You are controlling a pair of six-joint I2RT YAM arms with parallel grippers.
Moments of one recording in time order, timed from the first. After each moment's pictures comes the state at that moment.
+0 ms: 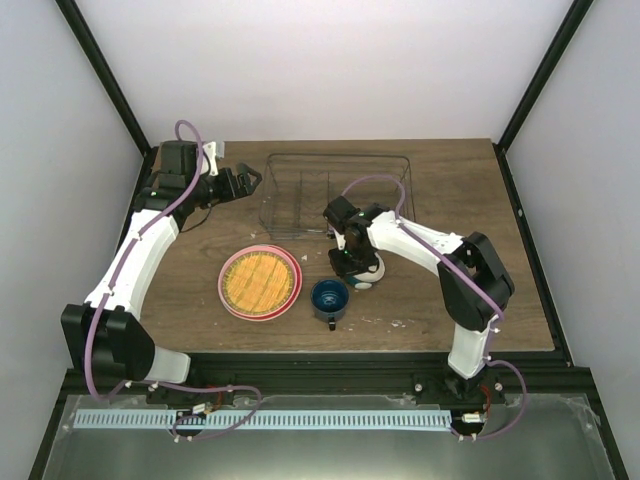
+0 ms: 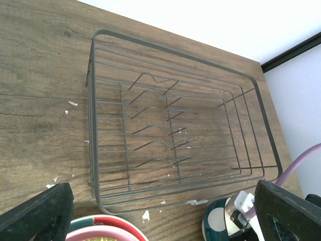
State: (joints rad) left arm -0.14 1.40 1.31 -0.56 0.43 -0.42; right arm 0.71 1.82 1.35 -0.93 -0.11 0.34
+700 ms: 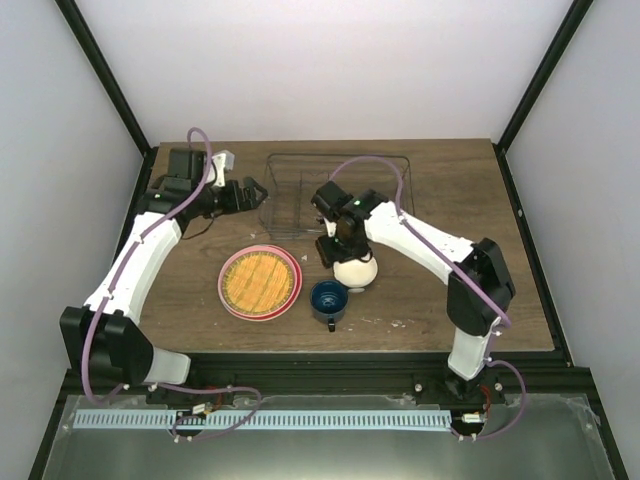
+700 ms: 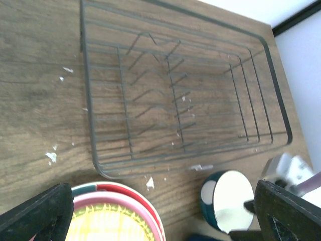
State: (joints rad) left arm -0.16 1.39 1.31 -0.67 0.43 -0.36; right arm 0.76 1.81 1.51 -1.05 -0.08 0.35
